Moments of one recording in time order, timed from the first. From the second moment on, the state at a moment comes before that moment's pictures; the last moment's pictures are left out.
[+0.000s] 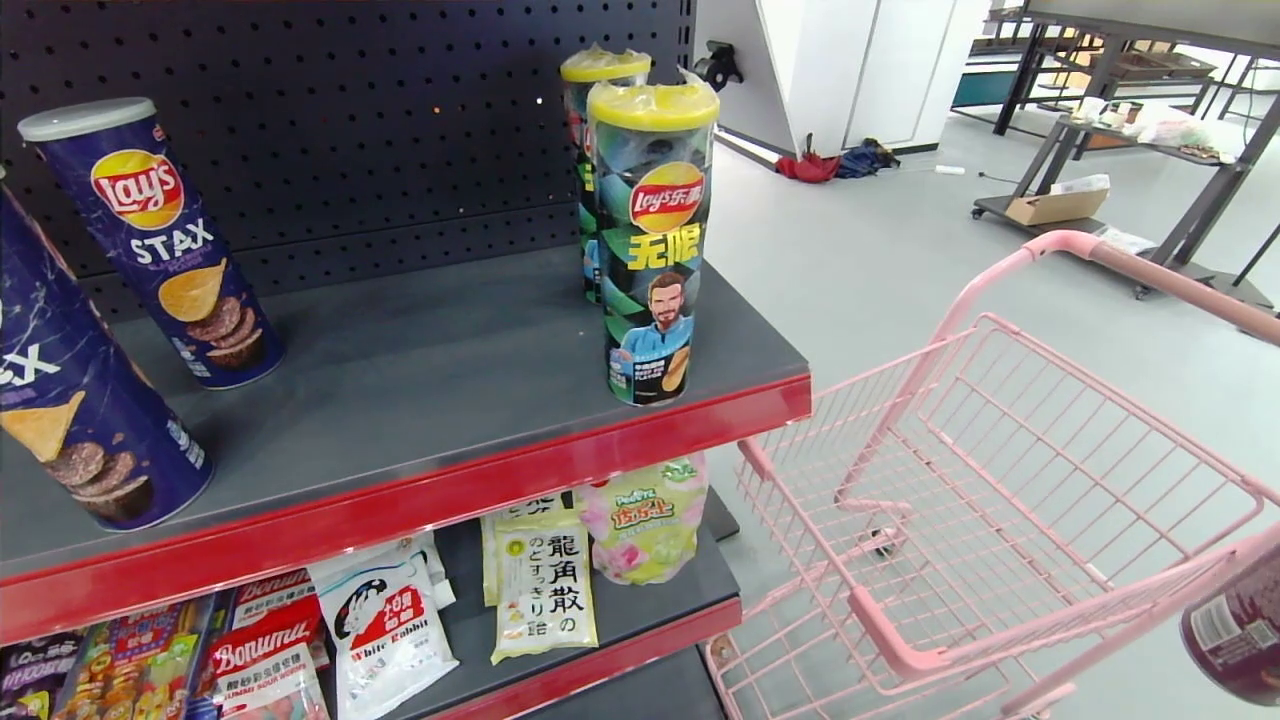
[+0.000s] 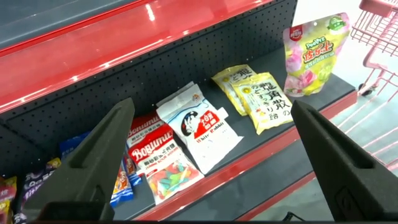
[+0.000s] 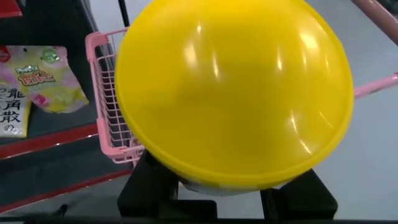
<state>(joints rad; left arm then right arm) -0.31 0.00 -0.15 0.24 0.20 0.14 0.05 0.64 -0.60 0.20 -0.13 -0.13</state>
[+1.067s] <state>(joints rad) -0.31 0.00 -0.15 0.25 0.21 0.14 0.05 0.54 -0.56 0.20 -0.13 -0.14</state>
